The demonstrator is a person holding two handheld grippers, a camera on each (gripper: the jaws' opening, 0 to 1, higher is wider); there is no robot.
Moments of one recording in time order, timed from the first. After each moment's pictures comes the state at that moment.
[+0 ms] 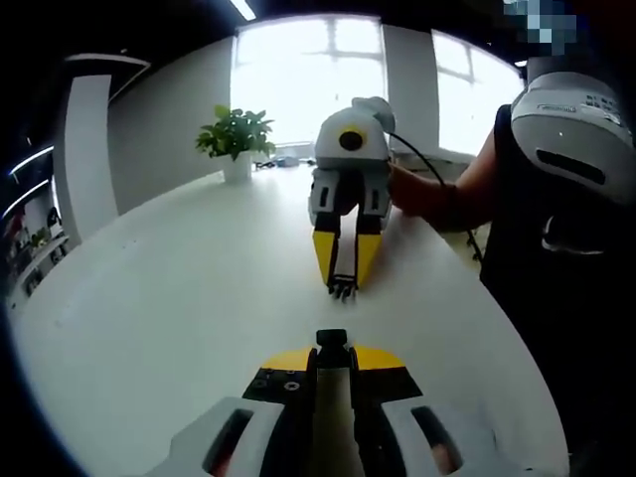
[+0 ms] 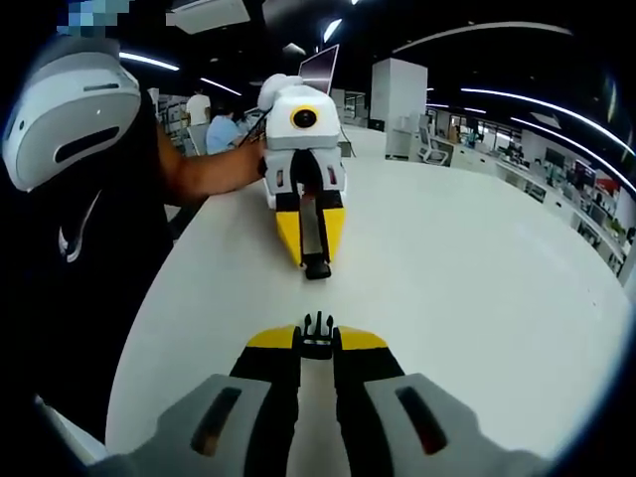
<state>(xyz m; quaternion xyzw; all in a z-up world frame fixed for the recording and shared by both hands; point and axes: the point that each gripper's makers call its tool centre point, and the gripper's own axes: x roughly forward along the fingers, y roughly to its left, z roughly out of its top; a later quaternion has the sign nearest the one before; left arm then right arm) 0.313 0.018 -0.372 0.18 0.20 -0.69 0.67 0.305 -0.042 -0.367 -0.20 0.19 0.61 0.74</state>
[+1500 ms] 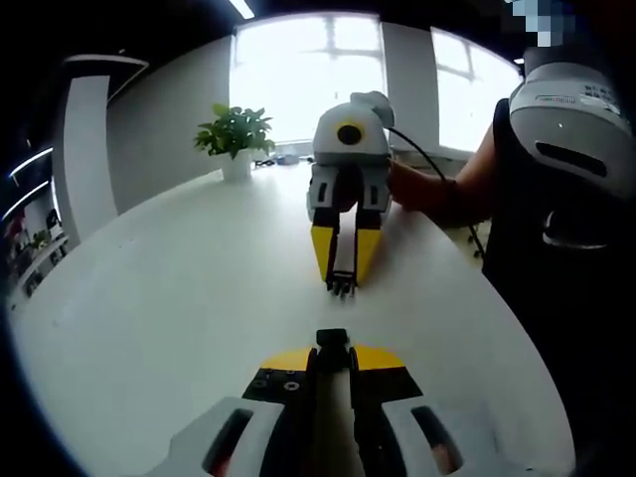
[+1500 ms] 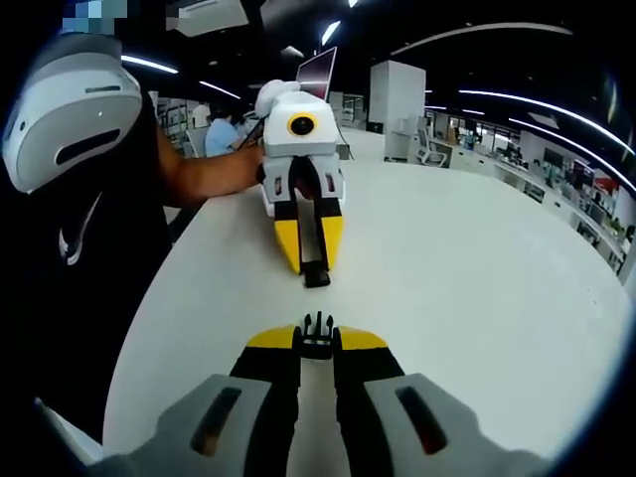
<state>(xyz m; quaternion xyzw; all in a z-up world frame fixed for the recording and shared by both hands) 0.315 0.015 -0.377 0.19 0.20 -0.69 0.67 0.306 -0.040 -0.367 -0.19 0.19 0.61 0.75</state>
